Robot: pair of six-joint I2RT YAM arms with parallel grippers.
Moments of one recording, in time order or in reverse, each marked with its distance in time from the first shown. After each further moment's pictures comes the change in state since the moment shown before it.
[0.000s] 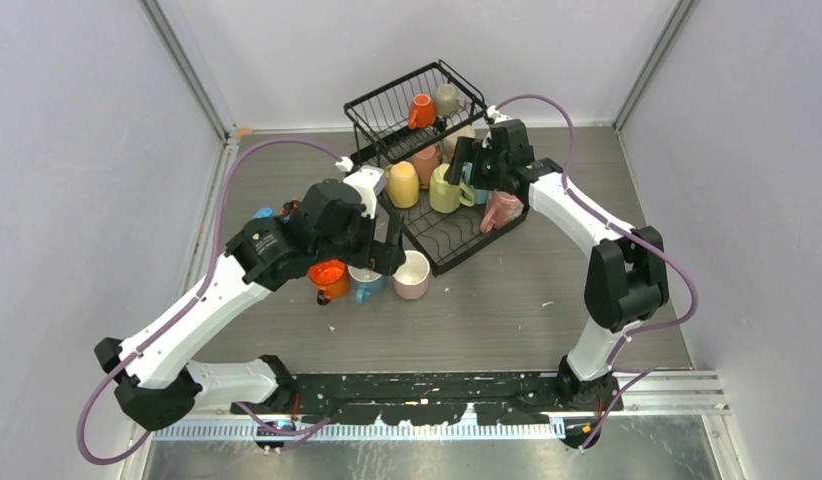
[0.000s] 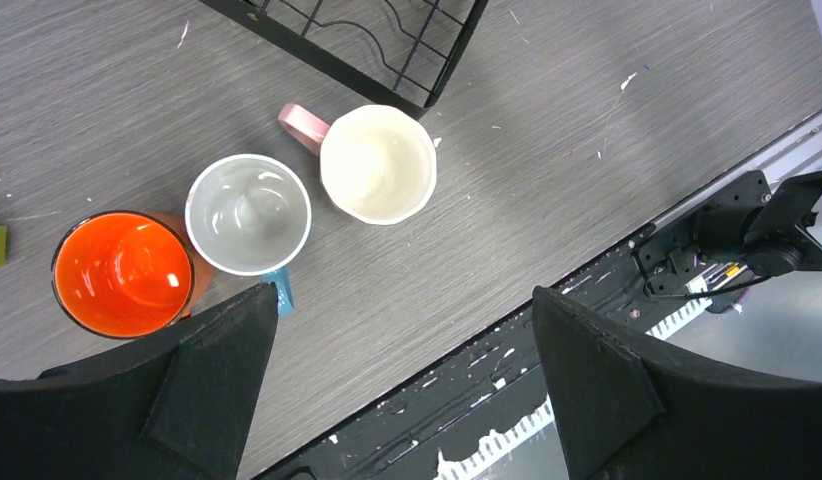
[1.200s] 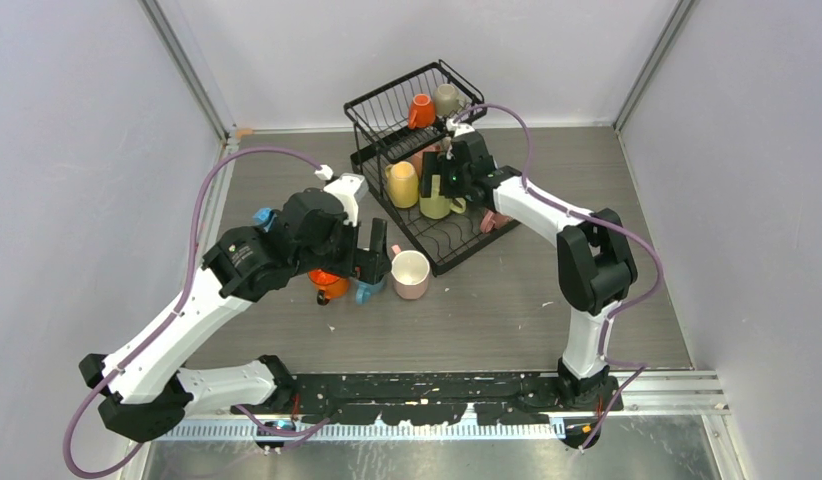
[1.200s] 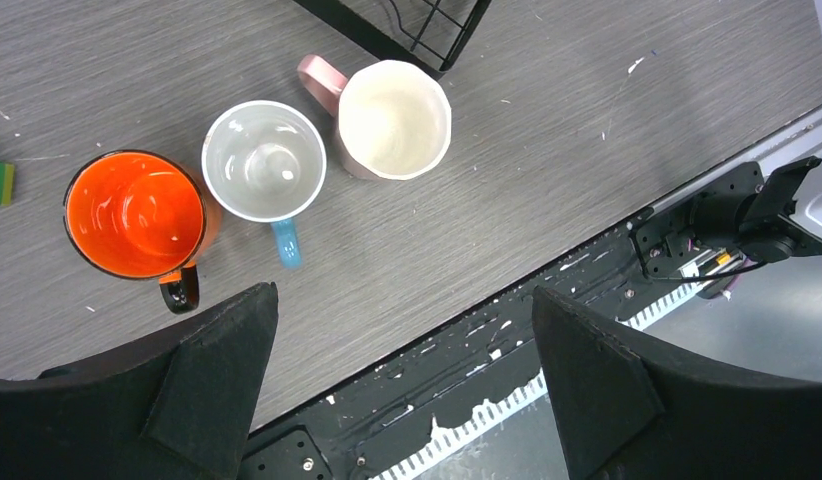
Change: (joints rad) left arm 0.000 -0.086 -0.006 -0.096 -0.014 -0.054; right arm 0.126 0.183 0.060 0.127 0.074 -0.090
